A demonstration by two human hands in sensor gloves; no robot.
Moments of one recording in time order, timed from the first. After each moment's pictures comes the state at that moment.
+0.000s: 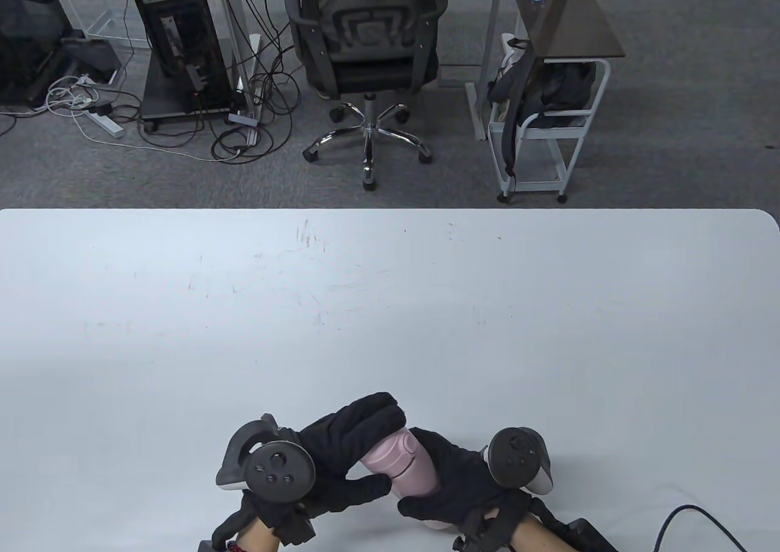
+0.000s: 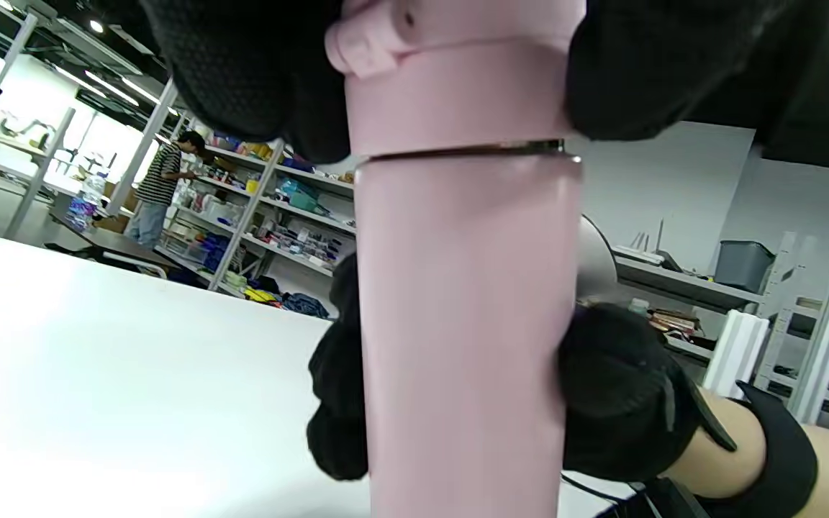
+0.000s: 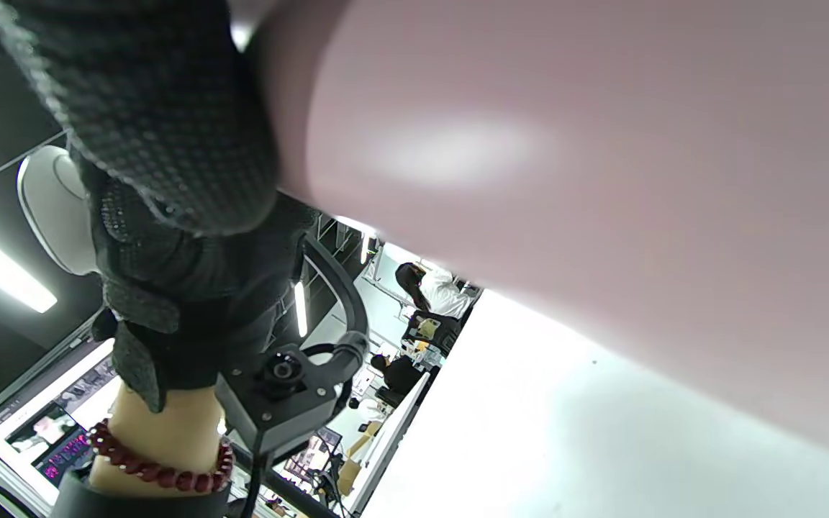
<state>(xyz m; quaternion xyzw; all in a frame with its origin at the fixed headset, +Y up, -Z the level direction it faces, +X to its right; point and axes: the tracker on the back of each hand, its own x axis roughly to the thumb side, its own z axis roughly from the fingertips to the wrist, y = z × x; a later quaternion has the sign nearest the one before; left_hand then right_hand) -0.140 -0.655 -0.213 0.04 -0.43 0.26 0.86 0.105 -0.747 -0.224 0.37 0.11 0.77 0.51</state>
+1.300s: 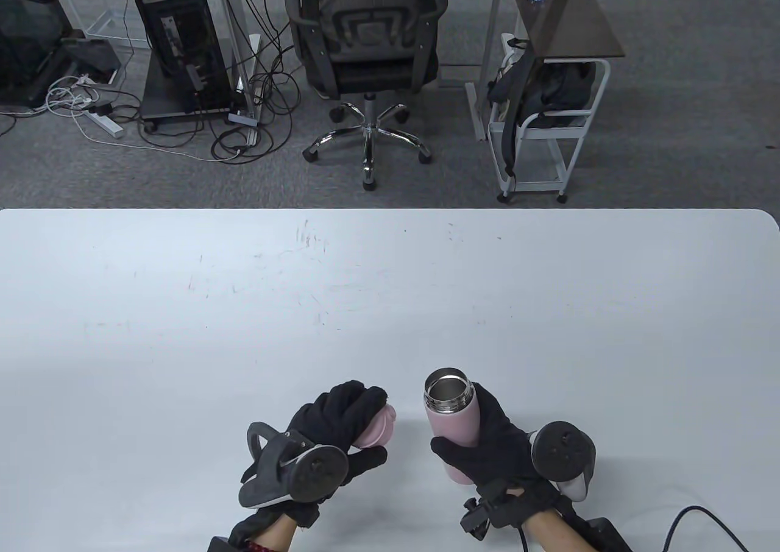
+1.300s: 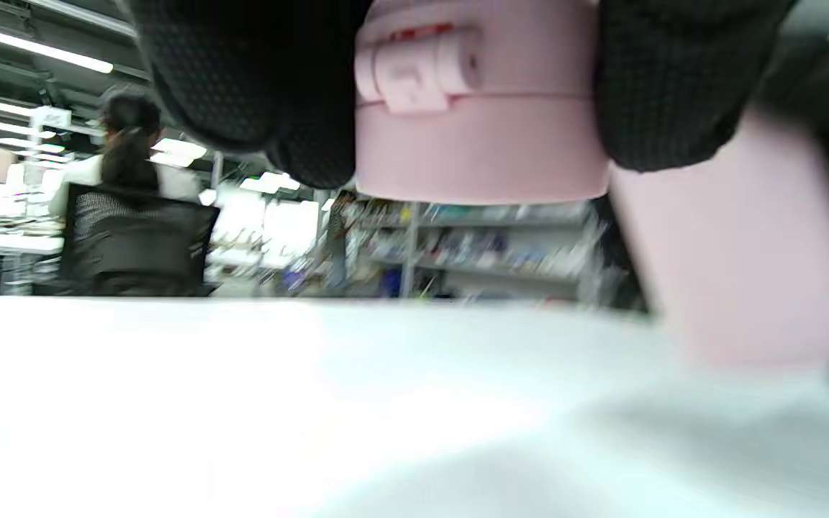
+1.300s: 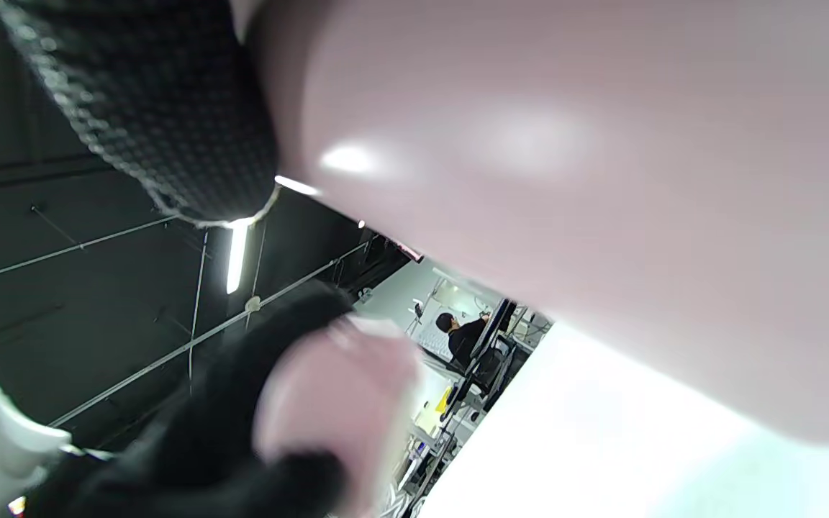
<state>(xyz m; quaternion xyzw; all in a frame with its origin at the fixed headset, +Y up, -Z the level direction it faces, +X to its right) -0.132 -0.692 -0.231 0.05 -0.24 0.04 0.97 0.156 -0.724 -0.238 0.21 -0.05 0.81 0.55</state>
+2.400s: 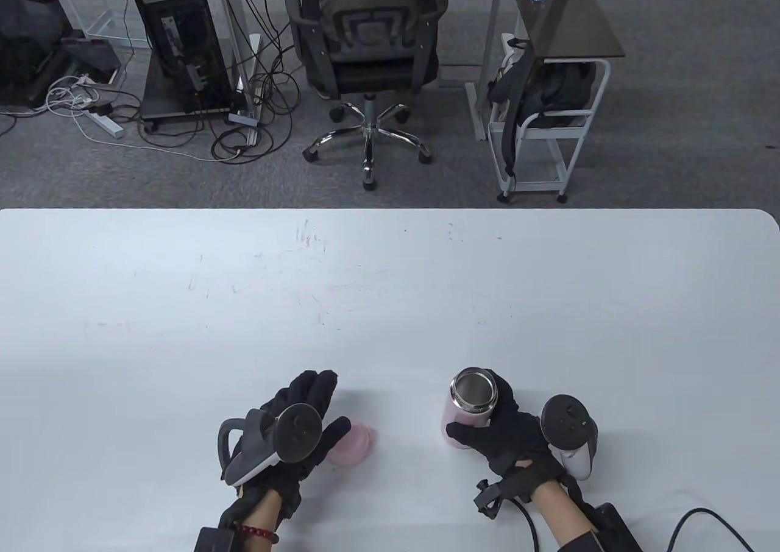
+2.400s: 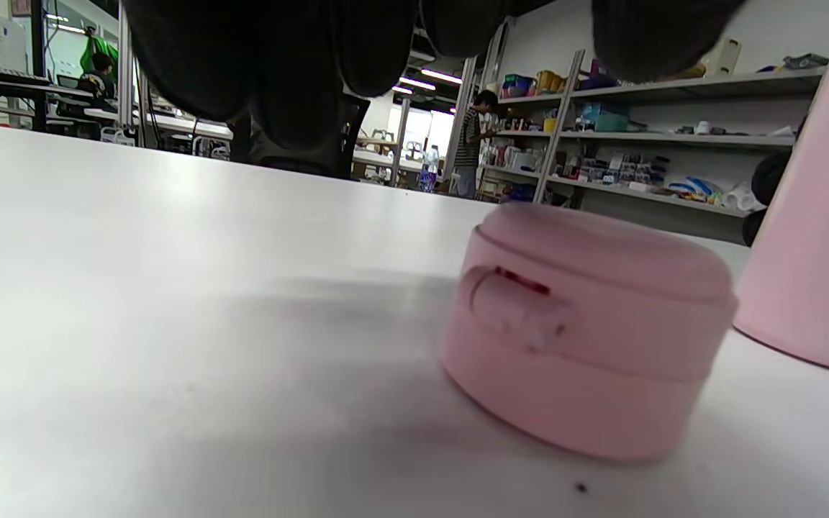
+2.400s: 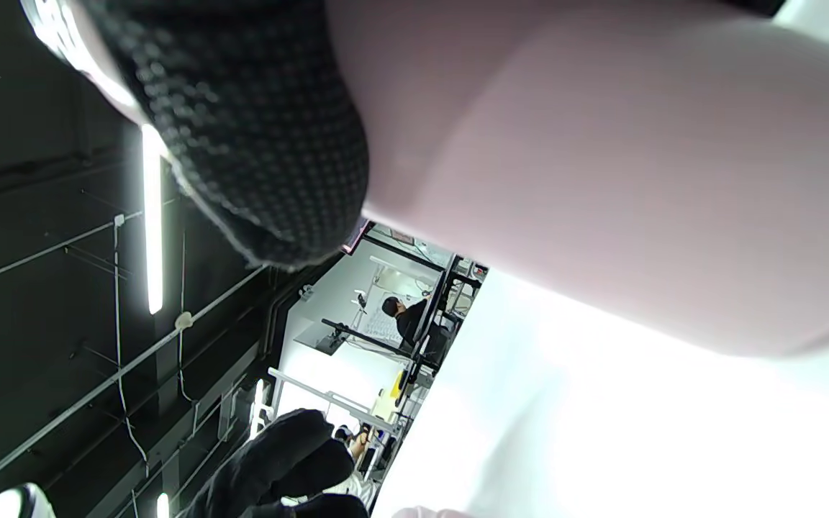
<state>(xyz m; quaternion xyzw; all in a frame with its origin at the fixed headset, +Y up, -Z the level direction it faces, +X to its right) -0.174 -0.726 -0.258 -0.04 -0.13 0.09 0.99 0.178 -0.767 -0.274 0.15 0.03 0.81 0.57</state>
